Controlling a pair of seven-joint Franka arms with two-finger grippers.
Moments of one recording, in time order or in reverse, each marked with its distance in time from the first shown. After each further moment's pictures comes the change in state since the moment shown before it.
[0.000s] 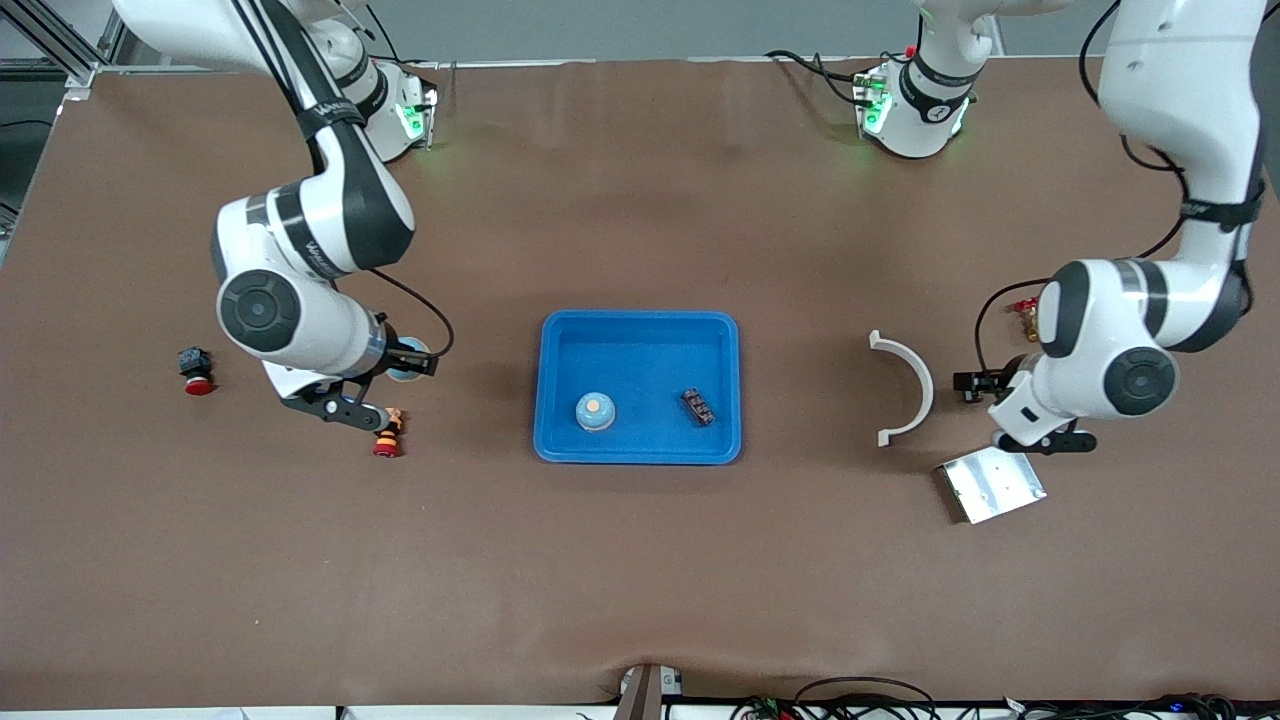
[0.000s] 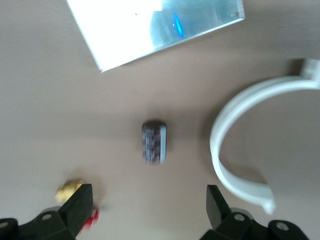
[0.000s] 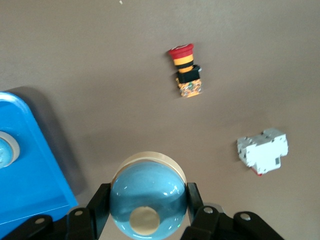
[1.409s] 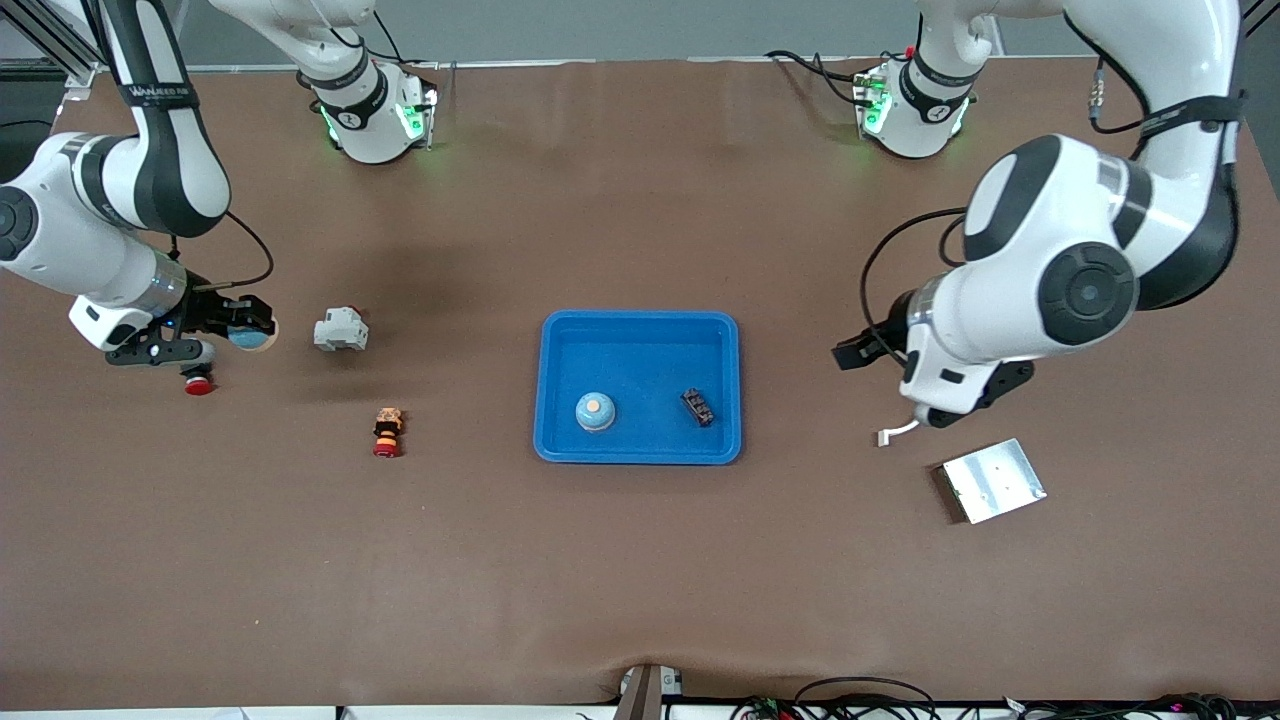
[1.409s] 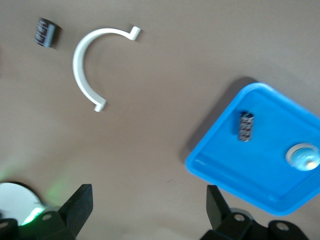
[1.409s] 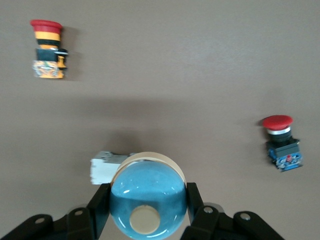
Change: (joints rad) left arm -0.128 0.002 -0.262 0.406 -0.170 -0.300 -0.872; right arm -0.457 -0.276 -0.002 -0.511 -0.002 0.360 -0.821
